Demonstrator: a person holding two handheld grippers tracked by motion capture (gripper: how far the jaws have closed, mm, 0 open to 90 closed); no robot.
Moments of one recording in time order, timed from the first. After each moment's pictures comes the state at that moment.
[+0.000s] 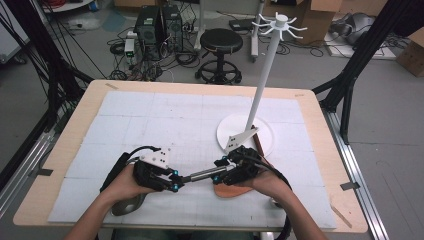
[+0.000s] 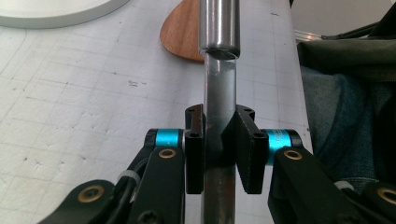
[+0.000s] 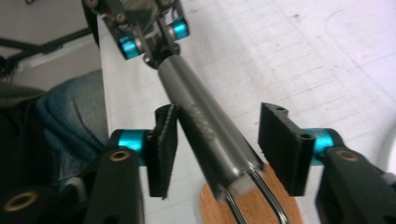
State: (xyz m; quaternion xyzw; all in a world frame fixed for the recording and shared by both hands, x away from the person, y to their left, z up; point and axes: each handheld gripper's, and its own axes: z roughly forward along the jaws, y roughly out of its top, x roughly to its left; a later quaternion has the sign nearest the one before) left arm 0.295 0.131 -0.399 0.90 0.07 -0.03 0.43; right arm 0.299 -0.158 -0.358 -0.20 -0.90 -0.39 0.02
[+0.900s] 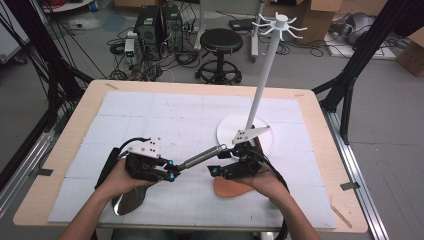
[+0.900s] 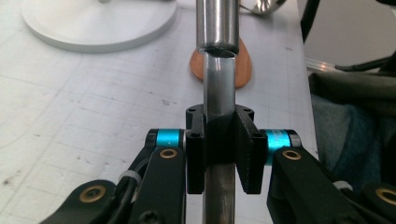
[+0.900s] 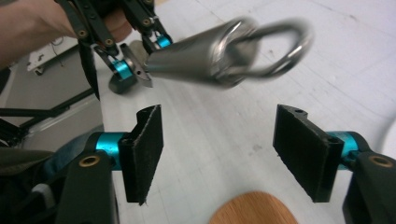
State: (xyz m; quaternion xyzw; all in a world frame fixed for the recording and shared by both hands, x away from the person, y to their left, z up) left arm 0.302 0.148 -0.379 0.88 0.11 0.00 0.47; right arm 0.303 -0.163 -0.359 -0.26 -0.84 -0.47 0.02
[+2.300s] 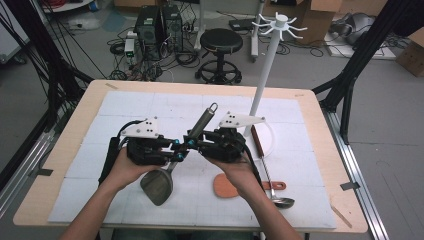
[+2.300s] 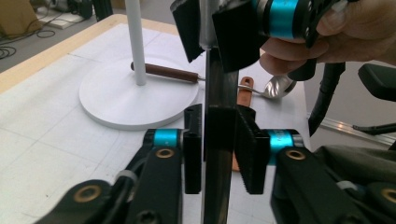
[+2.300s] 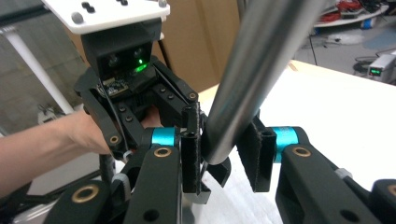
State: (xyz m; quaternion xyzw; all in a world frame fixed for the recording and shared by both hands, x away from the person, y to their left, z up) left arm 0.304 0.137 -0.328 0.82 0.15 0.04 0.55; right arm 0.300 -0.113 -0.312 -0.25 -0.74 -0.62 -0.02
